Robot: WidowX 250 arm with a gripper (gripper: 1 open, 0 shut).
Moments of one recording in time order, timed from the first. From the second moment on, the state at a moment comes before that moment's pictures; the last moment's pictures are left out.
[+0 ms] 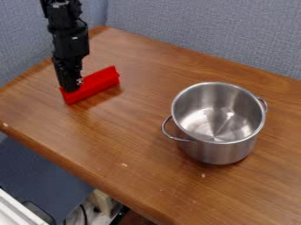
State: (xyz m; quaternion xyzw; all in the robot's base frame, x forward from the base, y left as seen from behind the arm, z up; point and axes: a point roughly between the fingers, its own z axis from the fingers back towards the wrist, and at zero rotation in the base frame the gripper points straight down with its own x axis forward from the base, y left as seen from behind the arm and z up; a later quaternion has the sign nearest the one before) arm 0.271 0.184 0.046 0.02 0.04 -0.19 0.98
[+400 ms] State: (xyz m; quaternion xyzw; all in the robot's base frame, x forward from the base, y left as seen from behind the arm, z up) arm 0.271 0.183 0.046 0.01 0.04 -0.19 0.98
